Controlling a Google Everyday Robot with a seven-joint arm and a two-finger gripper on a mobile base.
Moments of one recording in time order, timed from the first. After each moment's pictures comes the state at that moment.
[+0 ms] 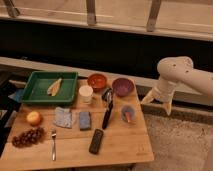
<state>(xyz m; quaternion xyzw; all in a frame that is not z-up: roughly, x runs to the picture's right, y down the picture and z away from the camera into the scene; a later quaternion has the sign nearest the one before) 0.274 0.097 0.732 -0.20 0.30 0.81 0.45</state>
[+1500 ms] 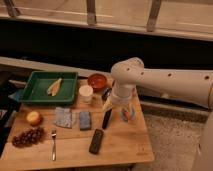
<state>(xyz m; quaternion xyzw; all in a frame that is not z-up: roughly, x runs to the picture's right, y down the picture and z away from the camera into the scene) 0.069 0.113 0.710 -0.29 0.24 0.70 0.61</state>
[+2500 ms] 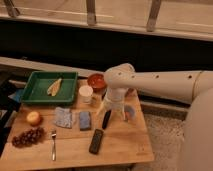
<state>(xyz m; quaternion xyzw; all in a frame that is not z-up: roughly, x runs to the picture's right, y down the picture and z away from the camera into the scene) 0.028 0.144 0.732 -0.33 0.26 0.68 0.60</state>
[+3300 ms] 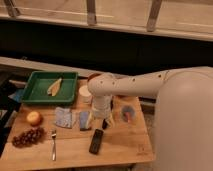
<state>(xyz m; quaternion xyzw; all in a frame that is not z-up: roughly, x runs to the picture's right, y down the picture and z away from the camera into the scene) -0.019 0.190 0.748 -0.36 0.30 0.64 0.62</state>
